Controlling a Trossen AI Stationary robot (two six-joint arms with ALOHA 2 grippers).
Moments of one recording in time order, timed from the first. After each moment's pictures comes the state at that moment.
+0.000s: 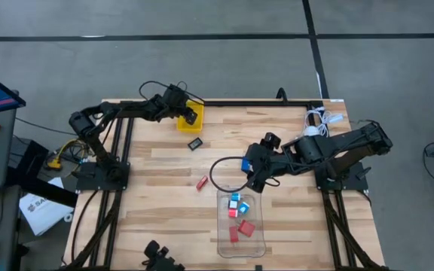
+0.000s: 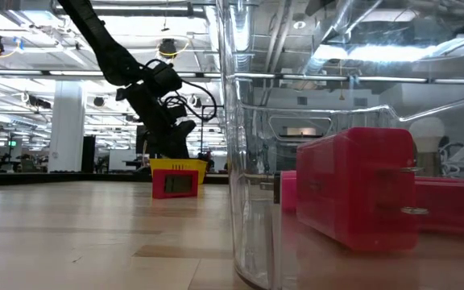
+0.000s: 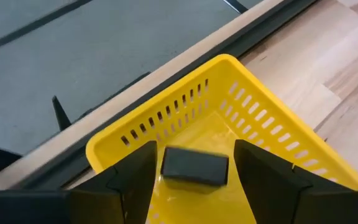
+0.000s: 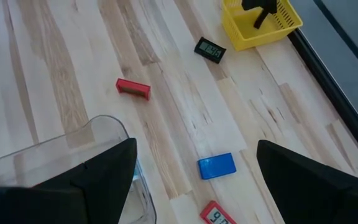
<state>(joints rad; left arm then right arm) 0.75 1.71 0.89 0.05 -0.13 -0.09 0.32 1.54 1.64 -1.14 0.50 0.54</state>
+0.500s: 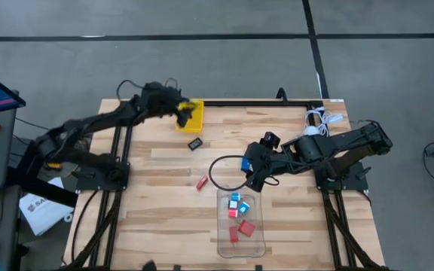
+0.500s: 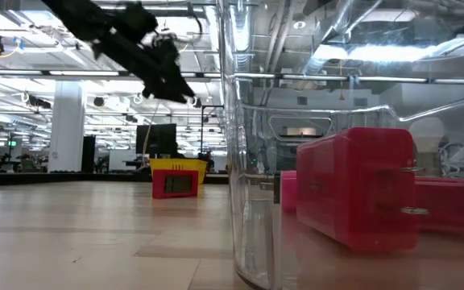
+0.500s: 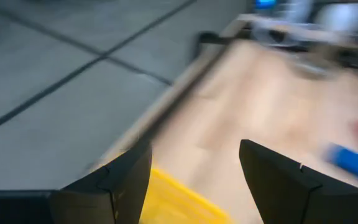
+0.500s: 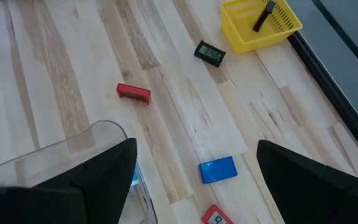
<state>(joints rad) 0.68 1.29 0.82 0.03 0.12 0.05 0.31 1.54 1.64 -1.12 0.50 0.53</state>
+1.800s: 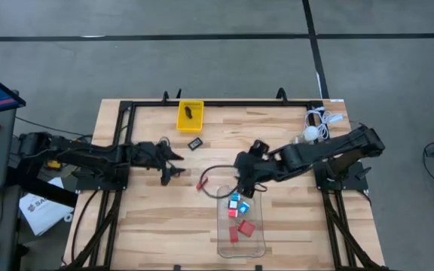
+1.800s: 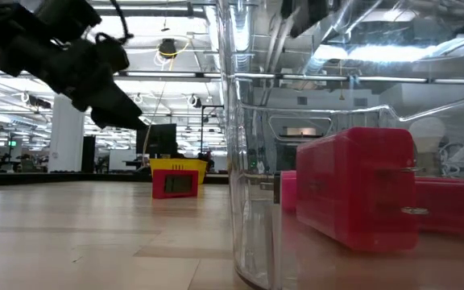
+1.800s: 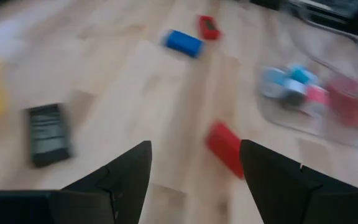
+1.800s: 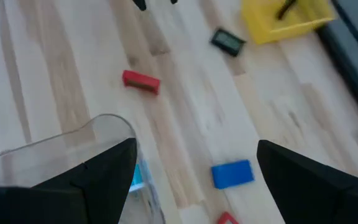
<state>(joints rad) 0.05 0.95 0.27 0.19 -0.06 -0.25 0.30 1.63 1.58 -1.02 0.47 0.49</state>
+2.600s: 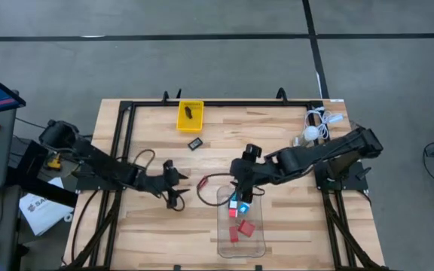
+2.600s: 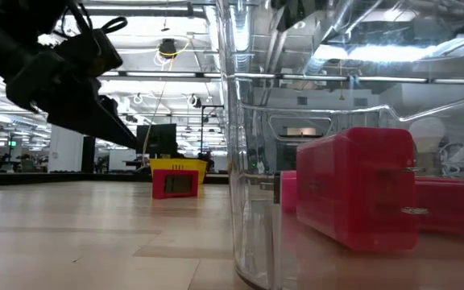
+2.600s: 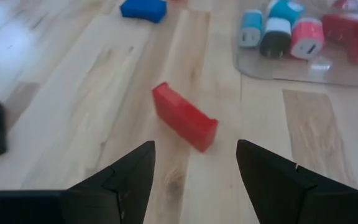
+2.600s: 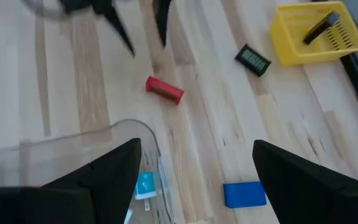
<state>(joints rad) -0.39 1.31 0.35 0.32 -0.49 -0.32 0.31 1.66 1.58 -0.93 0.42 0.37</state>
